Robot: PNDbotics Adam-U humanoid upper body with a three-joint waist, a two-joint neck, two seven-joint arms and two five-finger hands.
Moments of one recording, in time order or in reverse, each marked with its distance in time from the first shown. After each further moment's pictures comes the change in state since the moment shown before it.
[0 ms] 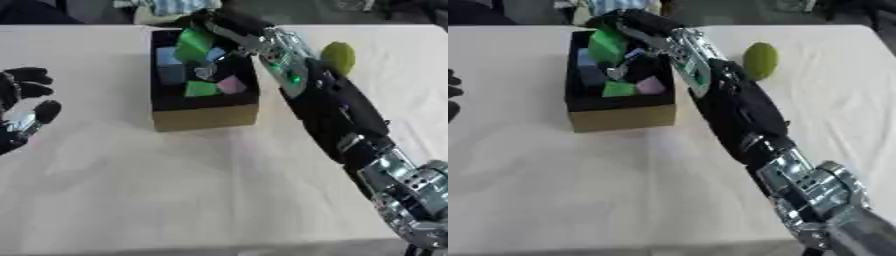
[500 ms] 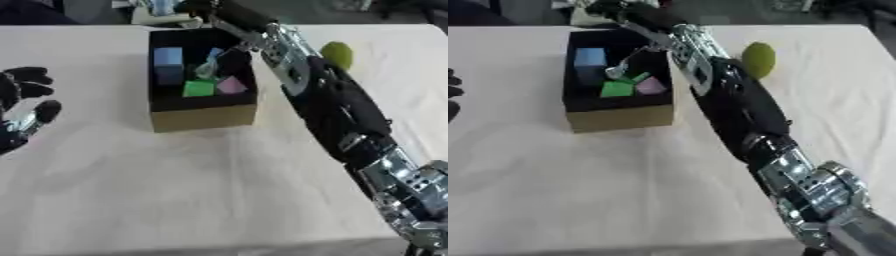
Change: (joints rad) left arm 0.000 0.000 0.000 0.000 0.000 0.000 0.000; right arm 0.001 -0.013 -0.002 -0.047 0.020 0.003 -0.074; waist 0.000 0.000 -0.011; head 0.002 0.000
